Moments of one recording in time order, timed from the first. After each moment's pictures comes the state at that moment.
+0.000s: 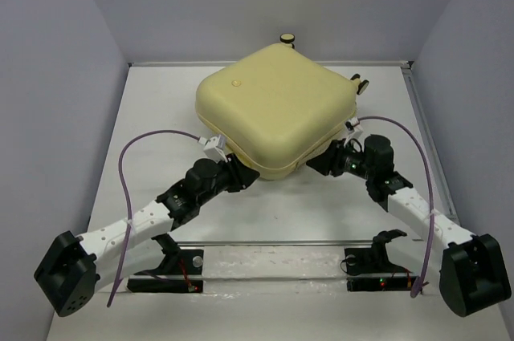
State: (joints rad) left arm -0.79 0.91 0.39 0.18 -0.03 -0.87; right arm 0.29 1.01 0.47 0.19 -0.58 0.52
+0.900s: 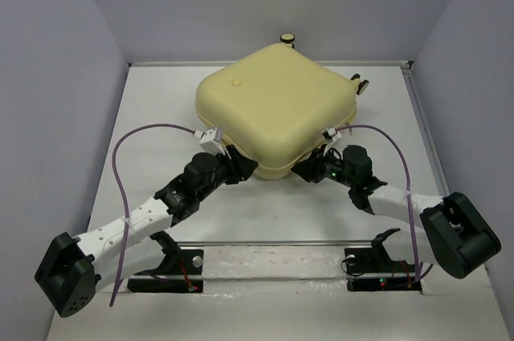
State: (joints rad) left arm -0.77 0.91 0.46 0.13 -0.11 -0.82; right arm 0.49 1.25 0.34 0.65 -0.41 0.46
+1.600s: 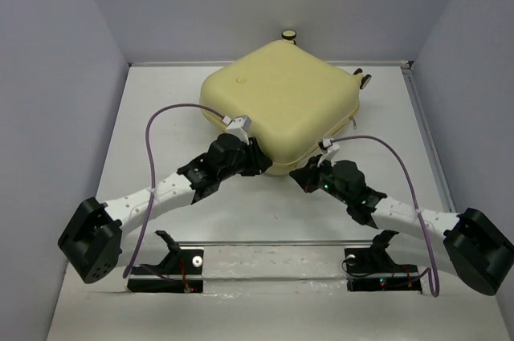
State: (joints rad) left arm -0.78 1.19 0.68 0.07 0.01 -0.75; right arm 0.72 1.09 0.30 0.53 -0.09 0.51
